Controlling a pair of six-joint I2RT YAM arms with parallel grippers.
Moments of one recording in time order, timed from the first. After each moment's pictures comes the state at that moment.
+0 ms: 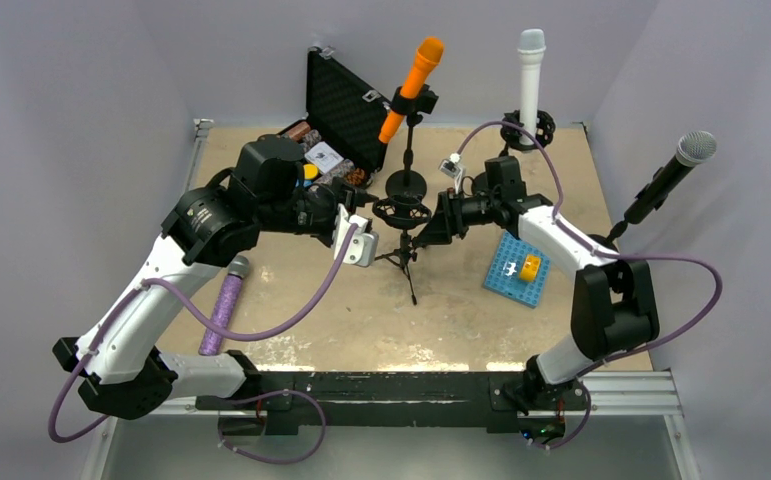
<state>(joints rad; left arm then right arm) -0.77 1.25 1.72 -1.00 0.49 1.13 0.27 1.57 1.07 -0.29 -1.07 0.13</state>
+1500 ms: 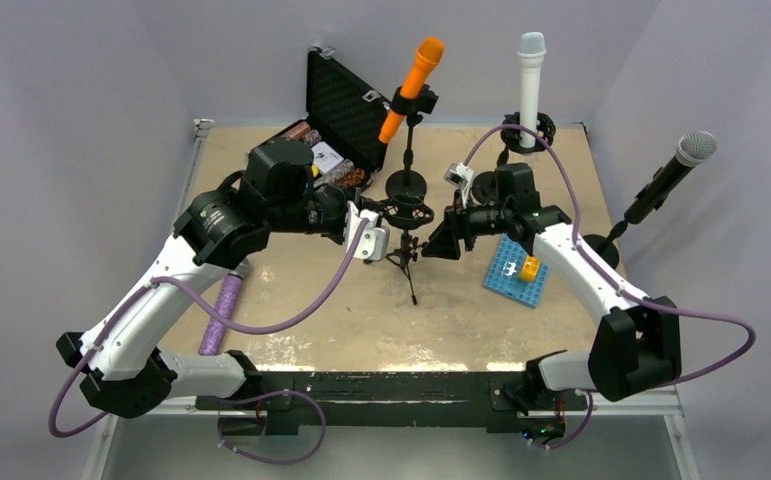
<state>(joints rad) -0.80 1.25 1.67 -0.90 0.45 1.06 0.30 1.34 0.99 -0.38 -0.99 -0.08</state>
